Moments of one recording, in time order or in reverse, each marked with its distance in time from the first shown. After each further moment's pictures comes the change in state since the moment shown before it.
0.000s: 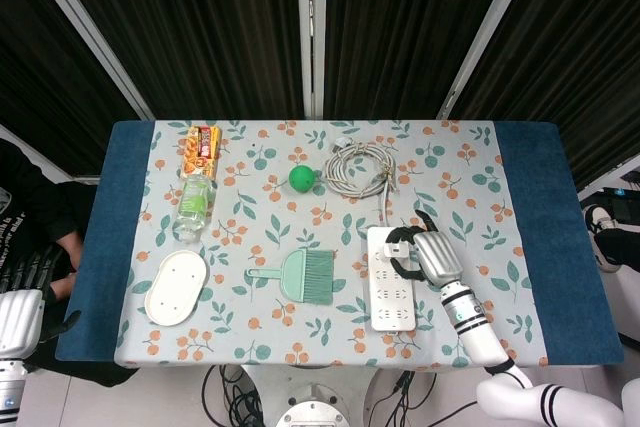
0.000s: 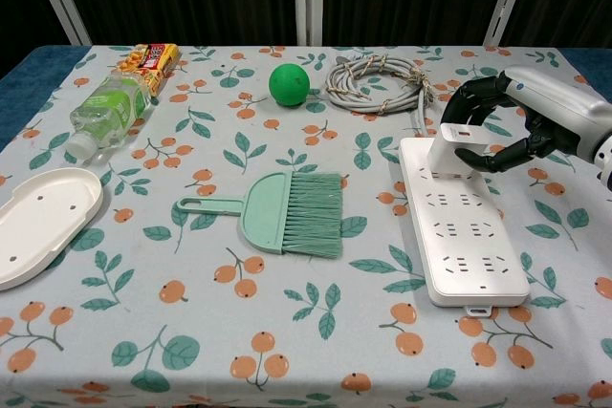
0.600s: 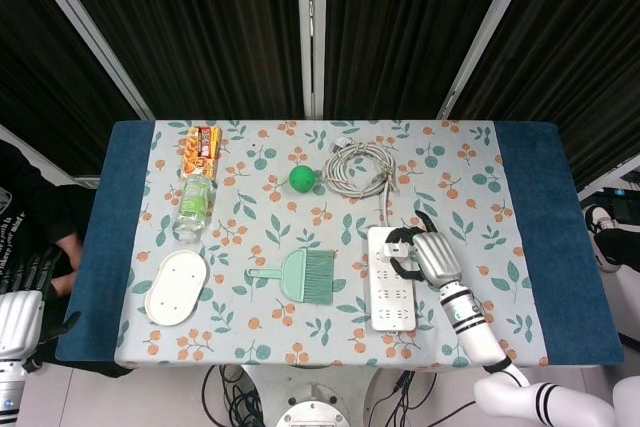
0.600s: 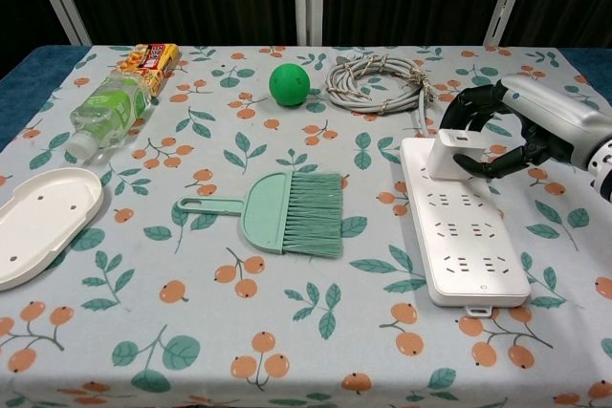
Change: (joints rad) left arm 0.003 -0.005 0.002 0.009 -0.001 -0.002 -0.008; right arm 0.003 -0.034 -0.008 0.064 0.004 -0.006 -0.006
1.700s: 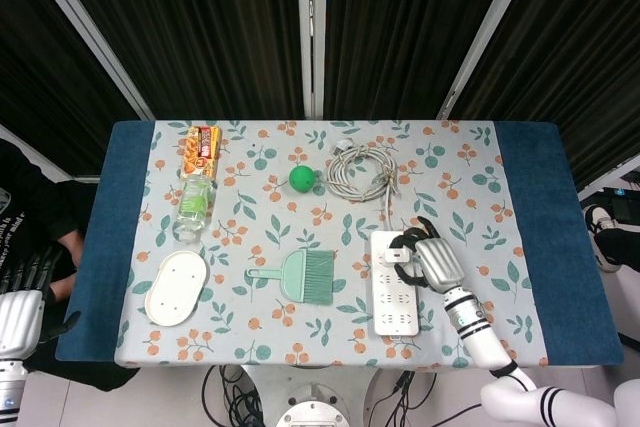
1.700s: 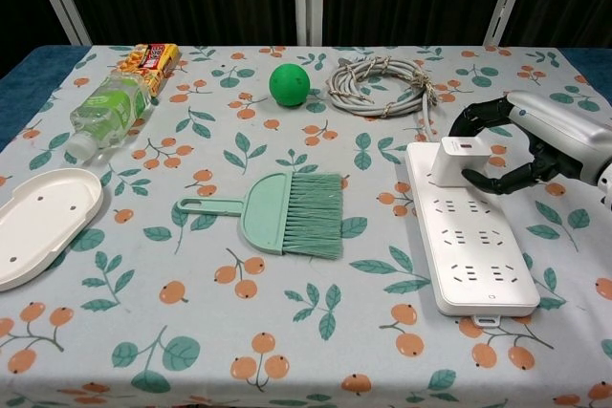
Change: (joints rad) left arm -0.002 -0.007 -0.003 0.013 -0.002 -0.004 -0.007; right arm -0.014 0.010 -0.040 0.027 -0.045 -0.001 0.026
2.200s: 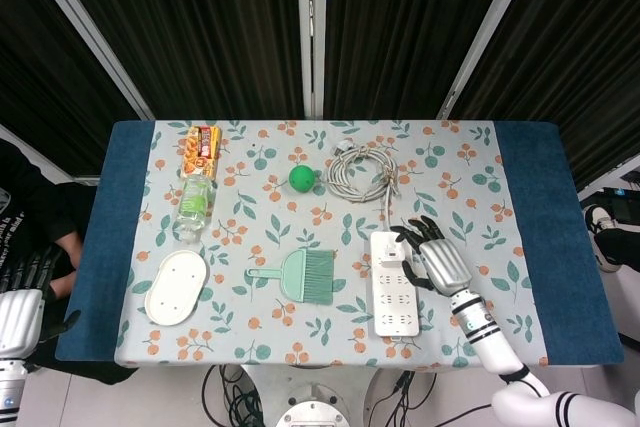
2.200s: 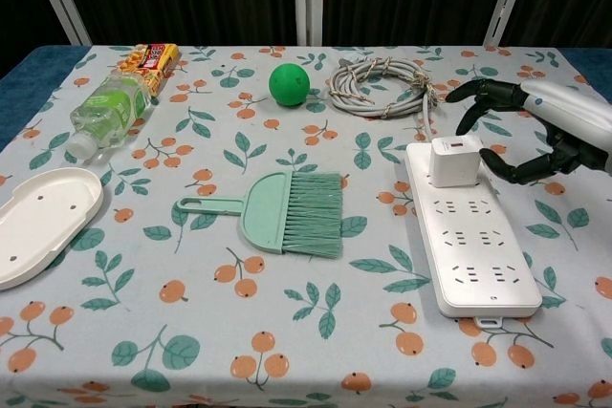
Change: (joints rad) left arm -0.001 0.012 0.000 -0.019 0.003 0.002 0.011; right arm -0.014 0.084 -0.008 -0.102 -0.045 0.046 -0.005
